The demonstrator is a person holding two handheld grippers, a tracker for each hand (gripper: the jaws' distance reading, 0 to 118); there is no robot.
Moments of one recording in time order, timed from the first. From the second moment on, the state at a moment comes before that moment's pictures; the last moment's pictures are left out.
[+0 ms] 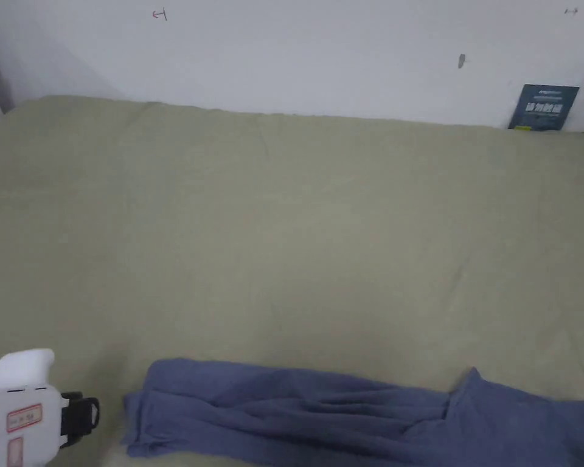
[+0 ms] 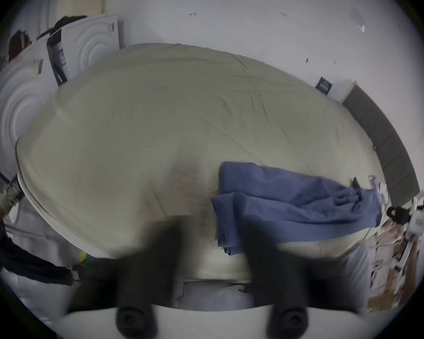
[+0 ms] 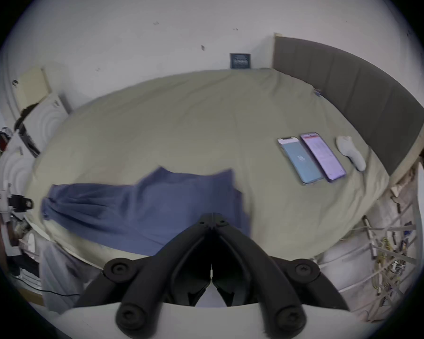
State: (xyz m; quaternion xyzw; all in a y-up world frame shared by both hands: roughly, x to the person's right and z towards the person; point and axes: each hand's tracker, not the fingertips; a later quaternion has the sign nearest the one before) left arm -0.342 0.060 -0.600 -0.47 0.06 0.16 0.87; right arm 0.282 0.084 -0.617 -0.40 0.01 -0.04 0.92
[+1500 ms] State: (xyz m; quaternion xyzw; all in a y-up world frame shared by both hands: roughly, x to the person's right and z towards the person) left arm -0.356 -0.026 -0.679 -0.49 -0.17 0.40 0.76; right arm 0.209 0.098 -0.591 -0.39 0.07 -0.11 0.91
